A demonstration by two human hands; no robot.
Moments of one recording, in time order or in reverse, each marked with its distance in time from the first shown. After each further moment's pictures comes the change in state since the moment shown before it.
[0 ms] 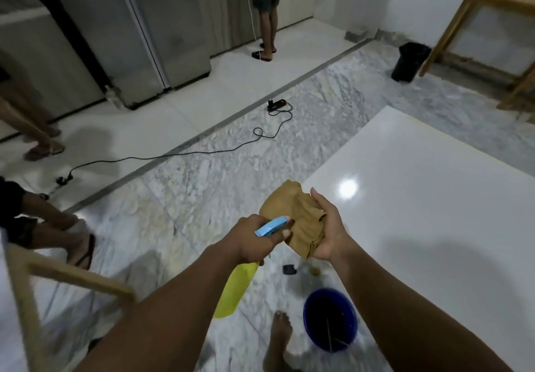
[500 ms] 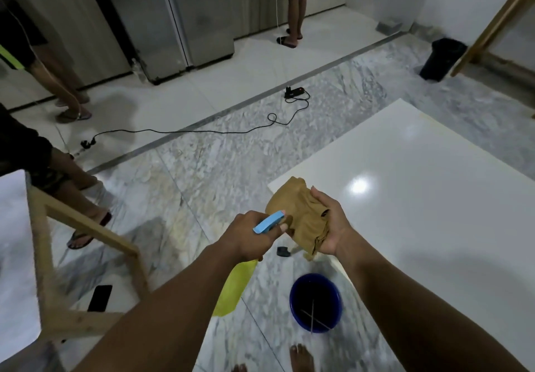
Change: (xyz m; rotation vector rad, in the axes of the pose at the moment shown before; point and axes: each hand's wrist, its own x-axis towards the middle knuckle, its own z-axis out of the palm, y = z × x) left_hand -0.047 0.007 0.078 -0.122 0.161 -0.083; right_hand -0.046 0.001 -0.053 -0.133 -0.021 0.098
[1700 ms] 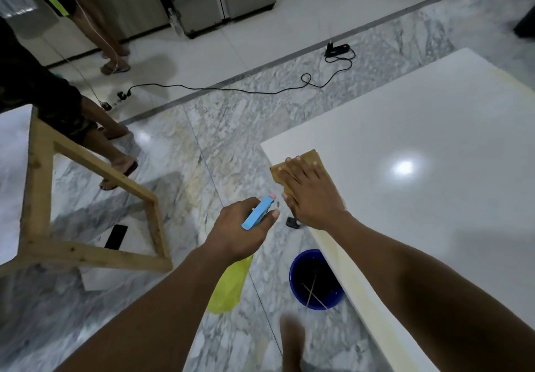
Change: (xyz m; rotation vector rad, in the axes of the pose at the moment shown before) left_hand 0.002 -0.004 0.111 0.084 0.328 -0.168; right_hand 0.132 0.007 -0.132 -2.322 0.048 -0.988
